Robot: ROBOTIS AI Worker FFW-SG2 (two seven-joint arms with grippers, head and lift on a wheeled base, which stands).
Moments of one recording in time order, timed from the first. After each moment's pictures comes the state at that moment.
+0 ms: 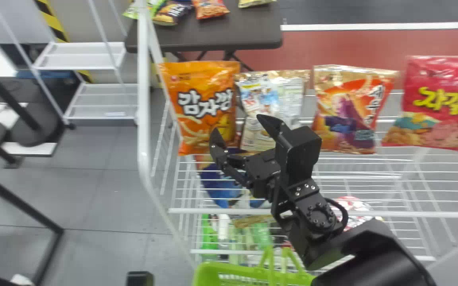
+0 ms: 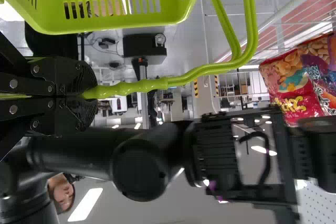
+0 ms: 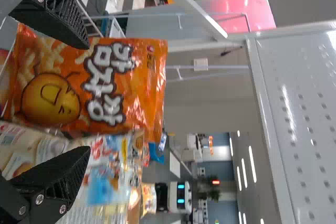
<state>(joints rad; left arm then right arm) 0.70 0.00 0.18 -2.25 0.43 1.45 -1.20 0.15 0.00 0.50 -1.80 0.01 0.16 0.02</state>
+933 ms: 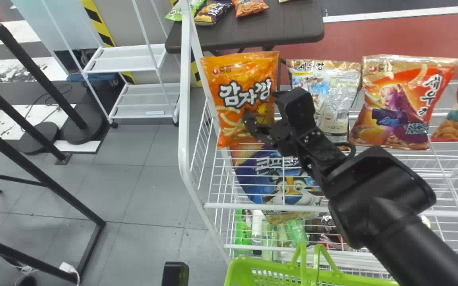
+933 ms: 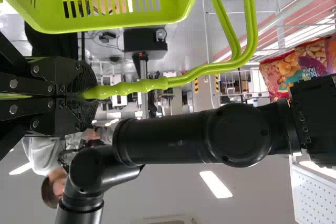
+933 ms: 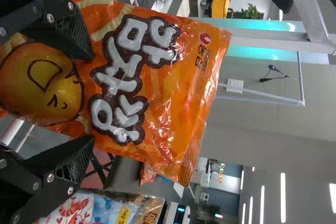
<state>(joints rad) 0.67 0.01 0.19 -2.20 0.43 1.45 -1.23 -0.29 0.00 0.57 -1.25 0.00 0.08 0.04</state>
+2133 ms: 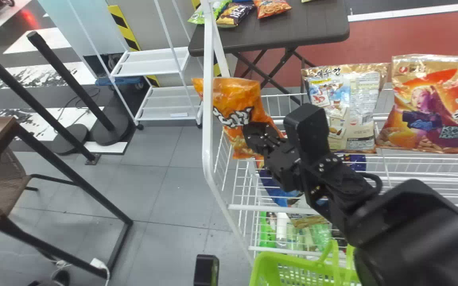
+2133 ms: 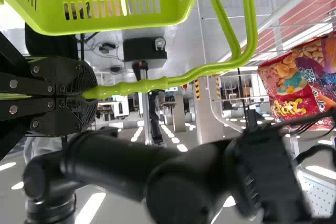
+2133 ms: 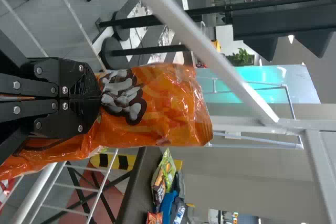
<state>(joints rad) 0.65 0.01 0.17 -2.21 0.42 1.43 -1.18 0.03 0.00 0.59 -1.85 0.00 0.44 0.18</state>
